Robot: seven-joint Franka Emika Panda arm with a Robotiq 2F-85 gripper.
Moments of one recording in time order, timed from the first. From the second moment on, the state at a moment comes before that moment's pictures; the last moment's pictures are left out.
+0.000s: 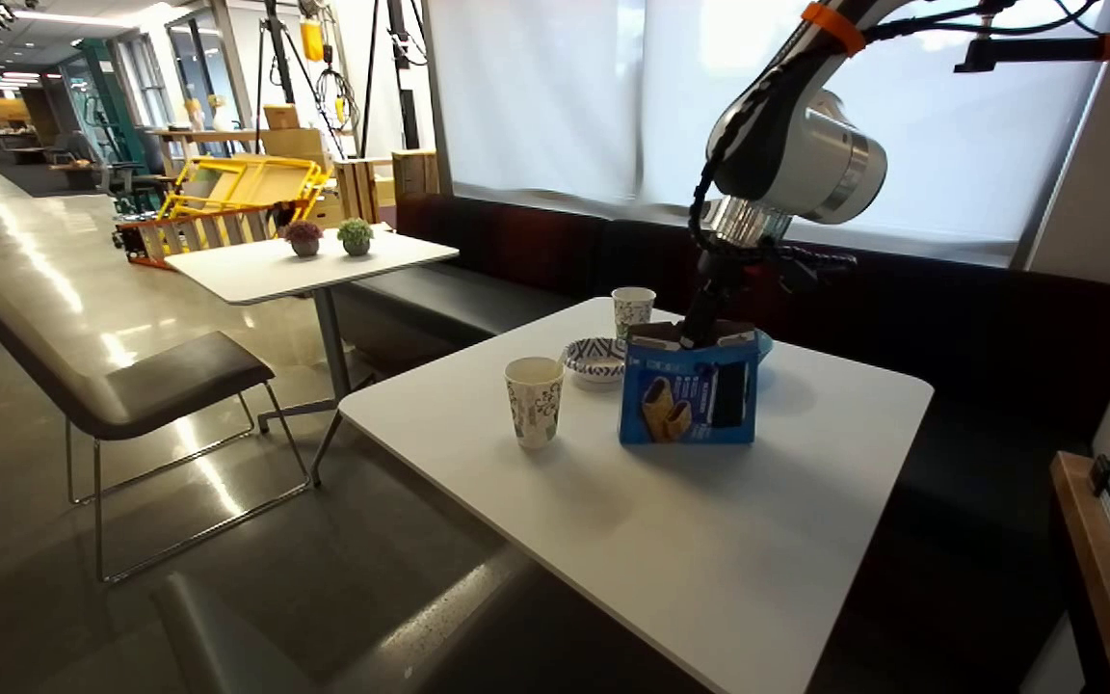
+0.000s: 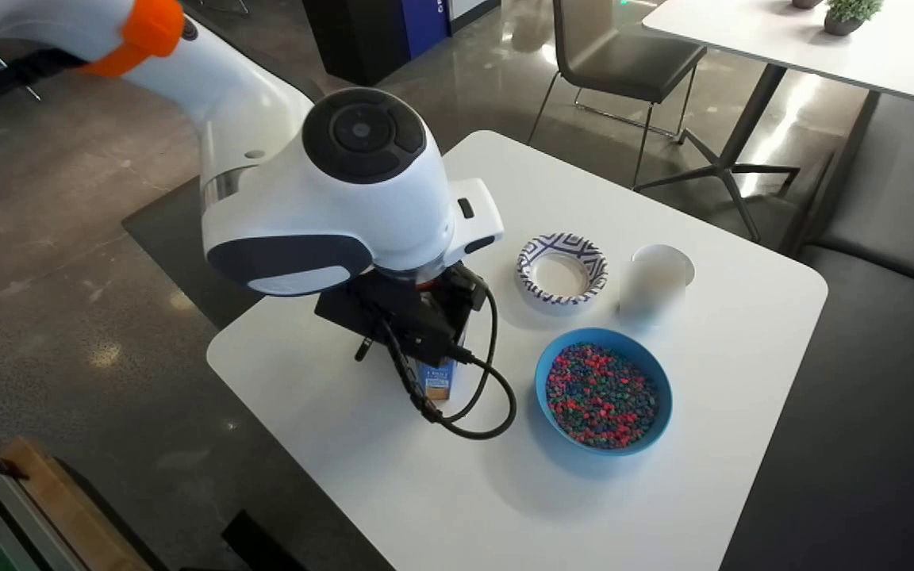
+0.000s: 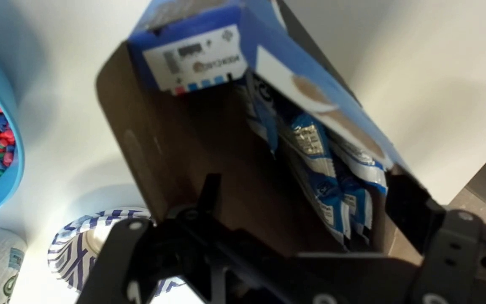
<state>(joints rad) -0.49 0.30 0.26 -2.34 0.56 2.83 -0.92</state>
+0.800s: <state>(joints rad) -0.57 0.32 0.38 -2.31 0.69 2.82 -1.14</state>
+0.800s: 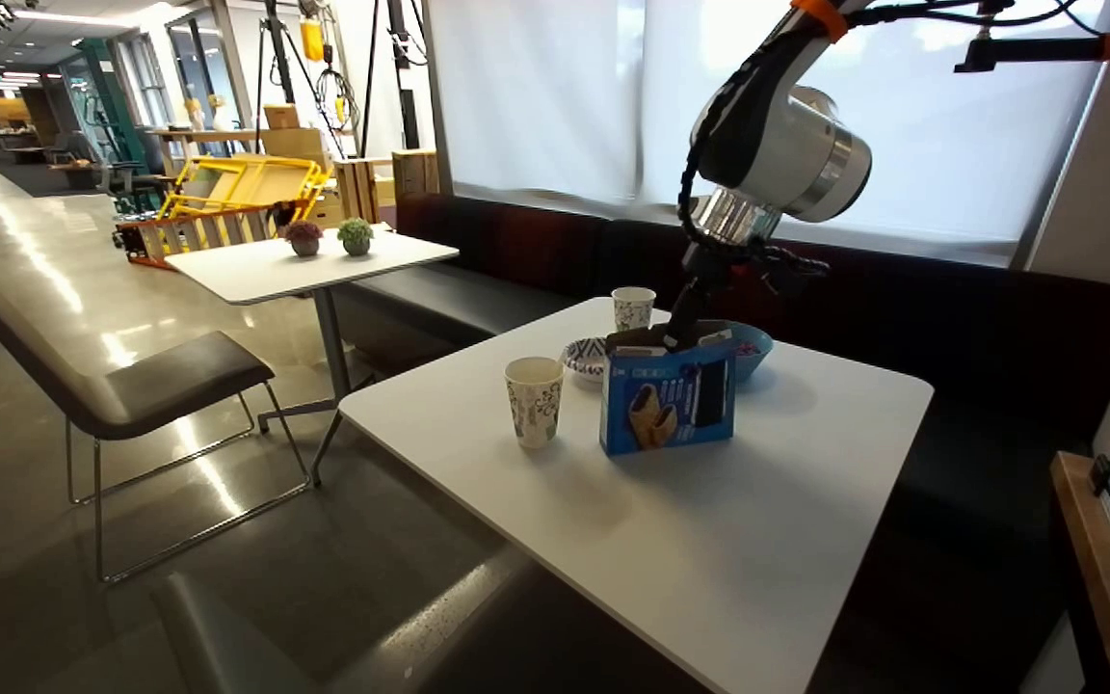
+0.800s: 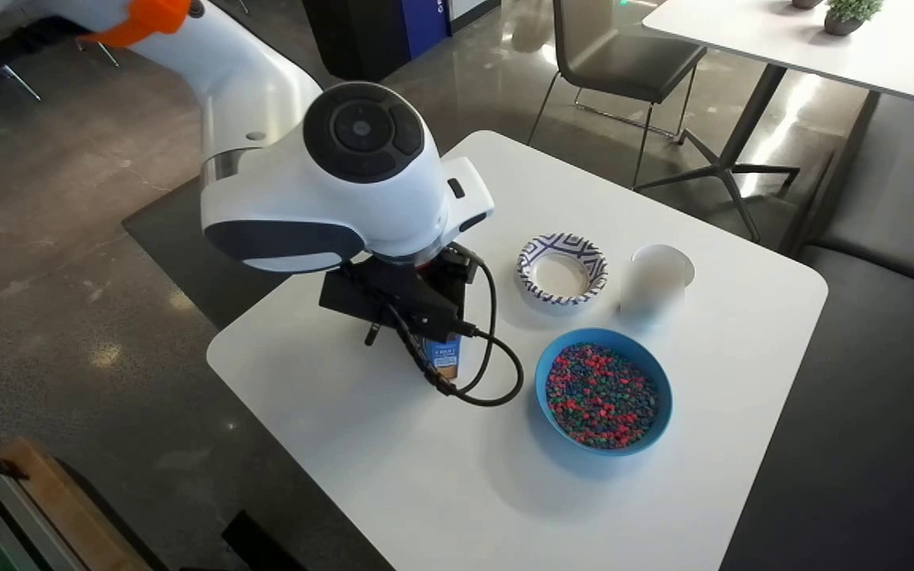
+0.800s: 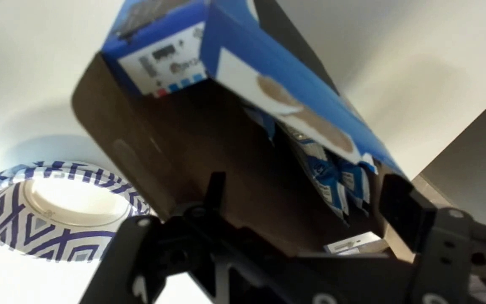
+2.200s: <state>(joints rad) -0.40 0.34 0.17 -2.28 0.88 2.64 -1.60</state>
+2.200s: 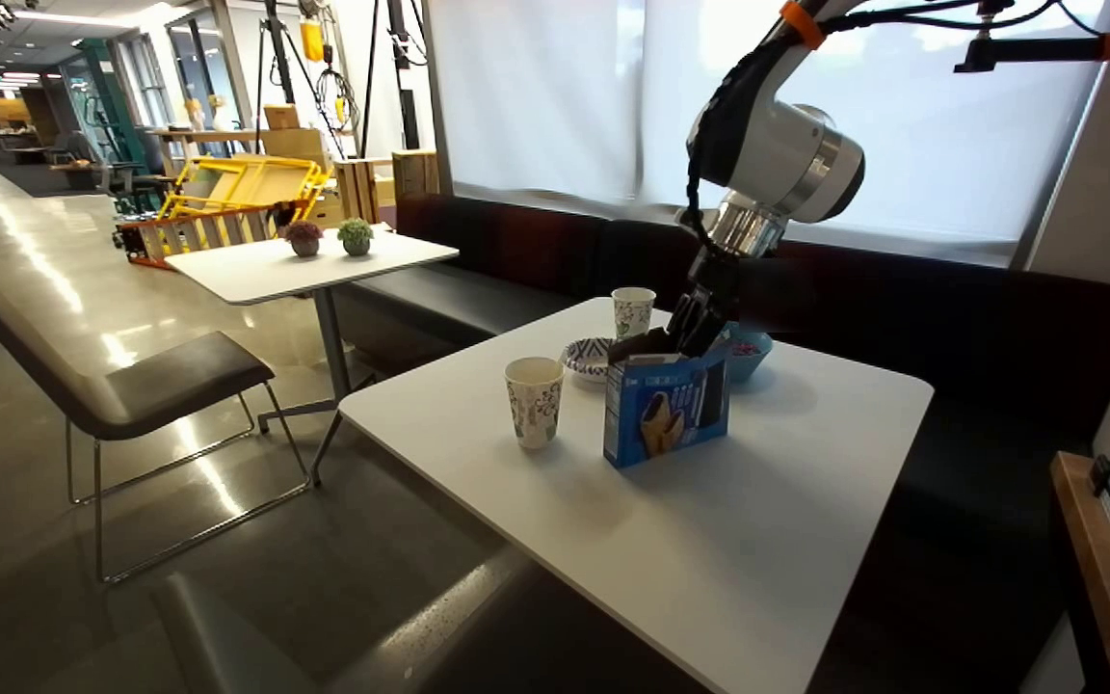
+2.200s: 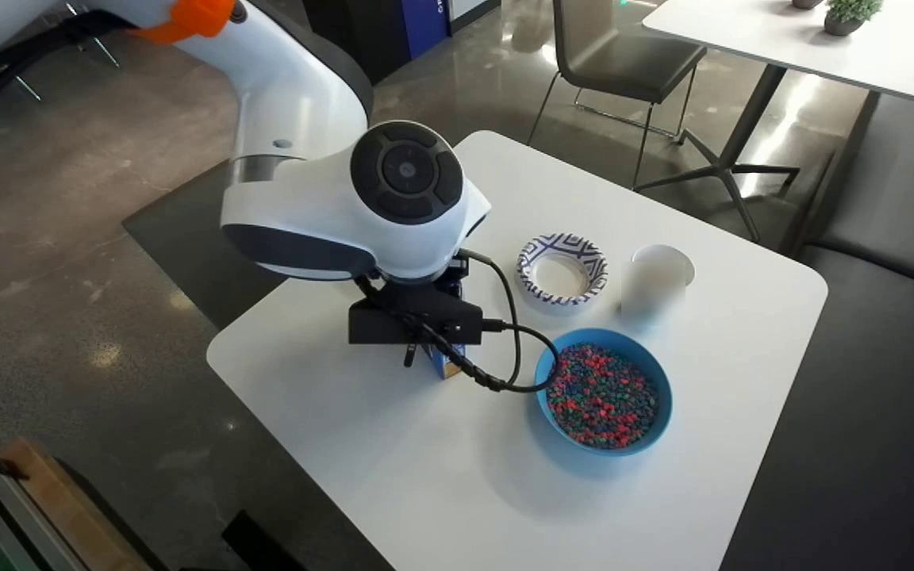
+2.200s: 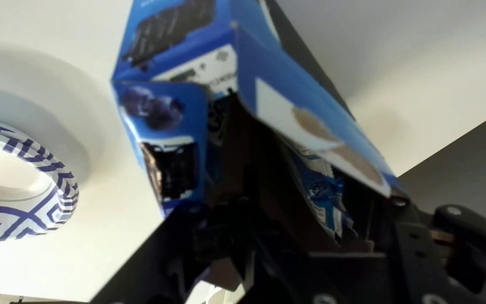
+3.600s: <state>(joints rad) -0.23 0.14 -0.03 -2.38 0.71 2.61 -1.33</state>
